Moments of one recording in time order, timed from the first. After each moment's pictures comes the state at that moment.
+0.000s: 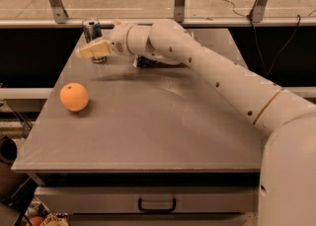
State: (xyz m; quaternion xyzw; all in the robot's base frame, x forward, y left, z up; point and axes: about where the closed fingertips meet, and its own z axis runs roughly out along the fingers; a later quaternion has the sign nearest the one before) arm 0.755 0.173 0.913 -0.42 0.63 0.30 0.58
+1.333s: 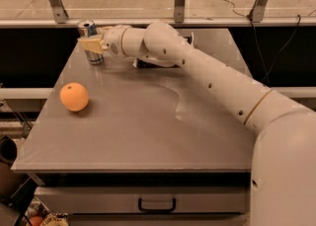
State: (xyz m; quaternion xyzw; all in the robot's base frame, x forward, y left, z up) arm 0.758 0.193 0.906 -0.41 0.63 0.32 0.58
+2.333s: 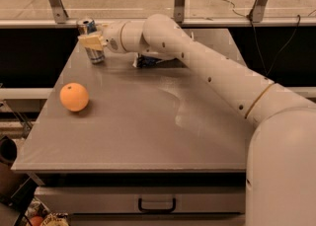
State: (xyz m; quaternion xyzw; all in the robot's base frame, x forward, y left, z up) arm 0.759 0.191 0.914 -0.42 0.64 0.31 0.57
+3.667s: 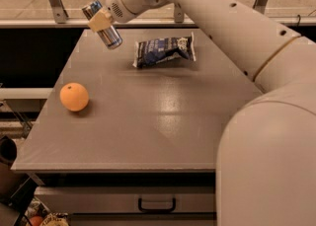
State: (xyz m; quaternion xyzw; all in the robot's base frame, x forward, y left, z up) arm 0.744 0.147 0.965 -0.48 0.73 0.19 0.44
